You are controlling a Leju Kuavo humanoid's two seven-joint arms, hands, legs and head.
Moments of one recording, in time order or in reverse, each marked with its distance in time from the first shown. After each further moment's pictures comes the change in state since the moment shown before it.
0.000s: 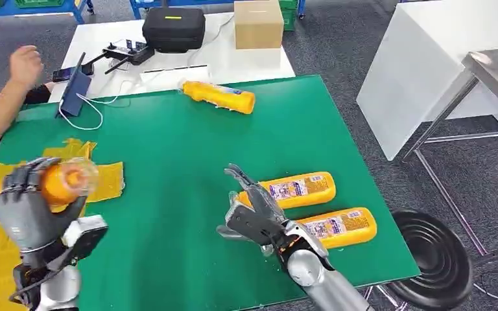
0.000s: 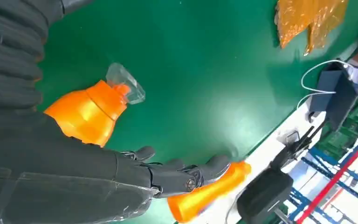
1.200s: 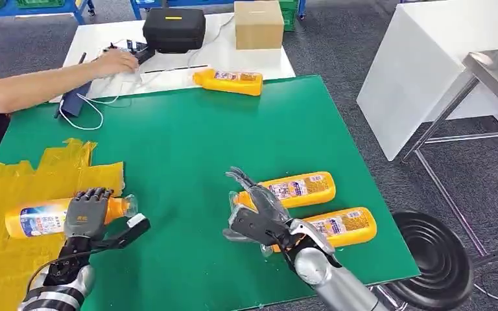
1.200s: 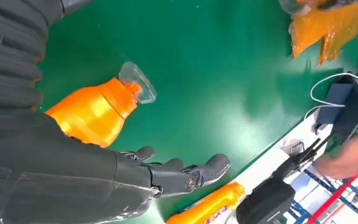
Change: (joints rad) left arm -0.234 0.322 -0.249 0.777 -0.335 -0.123 0.514; right arm -0.022 -0.065 0.046 -0.017 -0.021 0.024 0.018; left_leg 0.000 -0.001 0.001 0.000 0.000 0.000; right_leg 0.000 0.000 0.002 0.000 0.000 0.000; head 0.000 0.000
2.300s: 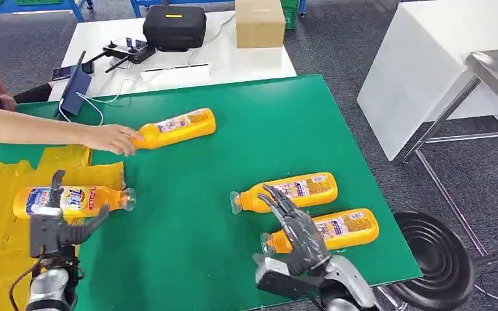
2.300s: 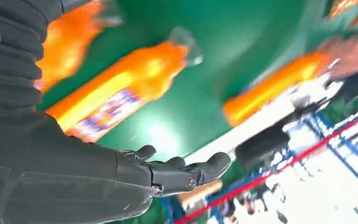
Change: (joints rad) left arm 0.170 -0.167 0.350 -0.370 1.201 -0.365 -0.560; right arm 0.339 -0.173 -0.106 -0.362 0.357 -0.175 -0.070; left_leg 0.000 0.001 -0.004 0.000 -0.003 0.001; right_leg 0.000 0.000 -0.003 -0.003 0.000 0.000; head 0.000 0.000
